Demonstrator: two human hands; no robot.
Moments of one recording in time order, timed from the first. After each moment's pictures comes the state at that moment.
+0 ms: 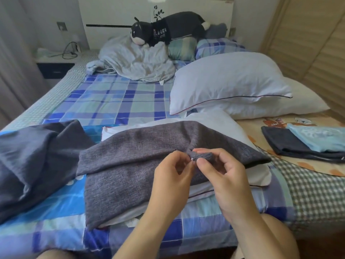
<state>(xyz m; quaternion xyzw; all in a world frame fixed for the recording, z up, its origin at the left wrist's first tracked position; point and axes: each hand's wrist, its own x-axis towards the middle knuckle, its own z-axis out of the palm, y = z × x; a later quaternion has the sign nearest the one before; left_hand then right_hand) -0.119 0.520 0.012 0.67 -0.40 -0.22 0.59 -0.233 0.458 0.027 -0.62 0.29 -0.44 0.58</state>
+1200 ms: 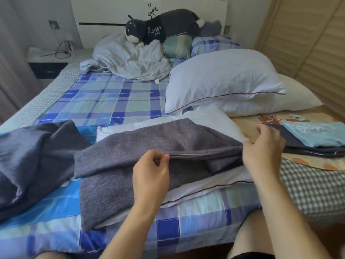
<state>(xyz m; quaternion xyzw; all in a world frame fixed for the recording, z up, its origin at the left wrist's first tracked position) -0.089 0.510 -0.016 0.79 -0.28 -0.12 0.53 -0.272 0.356 0.023 -0.69 0.61 -0.36 0.13</state>
